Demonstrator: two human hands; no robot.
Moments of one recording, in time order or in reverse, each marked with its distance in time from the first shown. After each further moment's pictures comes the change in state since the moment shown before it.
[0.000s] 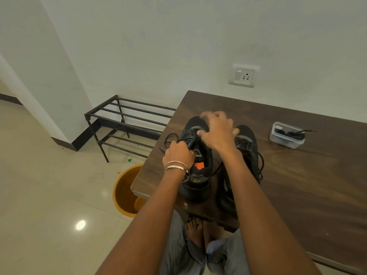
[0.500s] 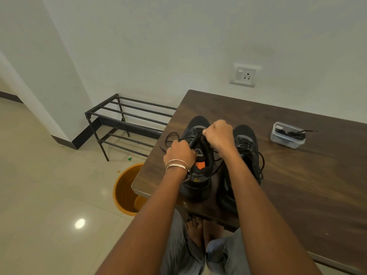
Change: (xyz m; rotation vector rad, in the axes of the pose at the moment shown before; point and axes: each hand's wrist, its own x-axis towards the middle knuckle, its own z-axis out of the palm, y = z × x) left_hand 0.001 0.000 0.001 0.004 0.013 0.011; right_hand 0.013 0.008 0.017 0.392 -0.013 0.250
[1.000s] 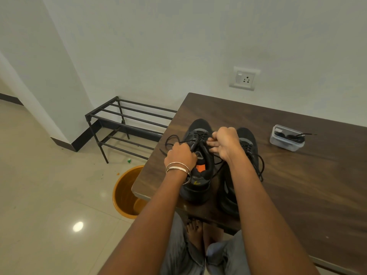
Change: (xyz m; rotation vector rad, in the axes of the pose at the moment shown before) left_hand 0.001 -0.001 -0.001 0.026 -0.019 0.016; right_hand -0.009 -0.004 -0.015 0.647 -0.031 0.372
